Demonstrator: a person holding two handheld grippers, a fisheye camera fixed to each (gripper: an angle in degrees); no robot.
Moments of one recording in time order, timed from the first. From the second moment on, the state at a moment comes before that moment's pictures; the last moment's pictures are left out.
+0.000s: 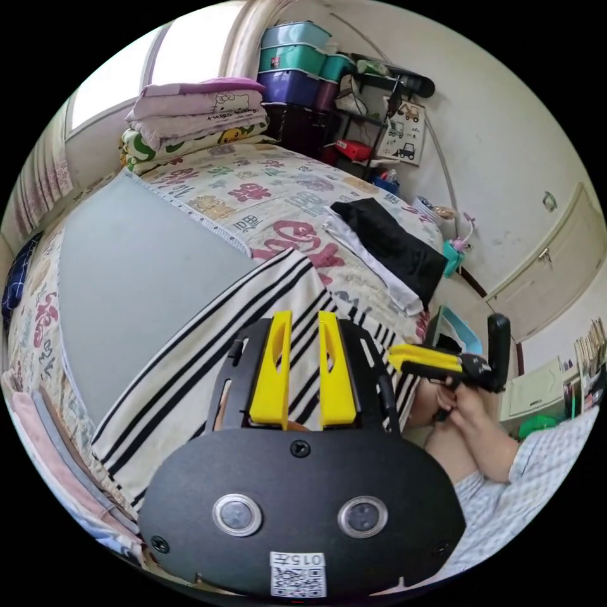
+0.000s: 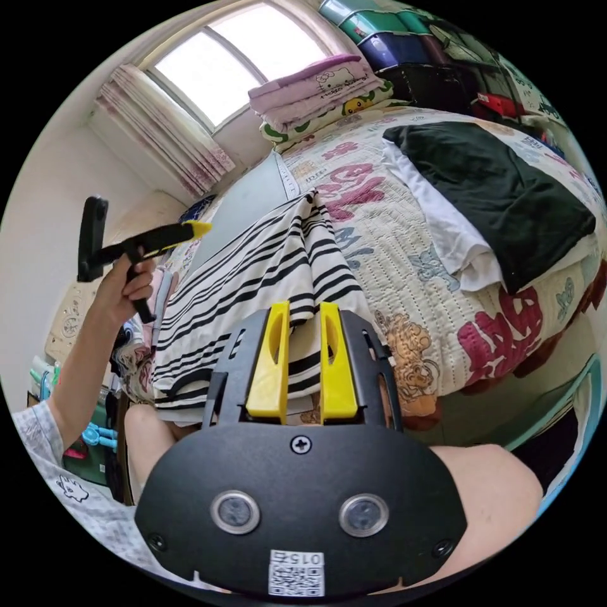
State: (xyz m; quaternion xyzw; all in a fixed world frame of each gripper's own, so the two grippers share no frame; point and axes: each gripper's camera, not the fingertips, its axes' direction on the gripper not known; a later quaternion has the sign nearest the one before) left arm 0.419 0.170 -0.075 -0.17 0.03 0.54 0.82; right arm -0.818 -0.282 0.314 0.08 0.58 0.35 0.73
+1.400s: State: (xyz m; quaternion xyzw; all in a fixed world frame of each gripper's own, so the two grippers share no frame) left arm 0.584 0.197 0.140 -0.22 -0.12 0.57 0.78; right arm -0.894 -0.391 0.228 0.17 0.53 0.41 0.72
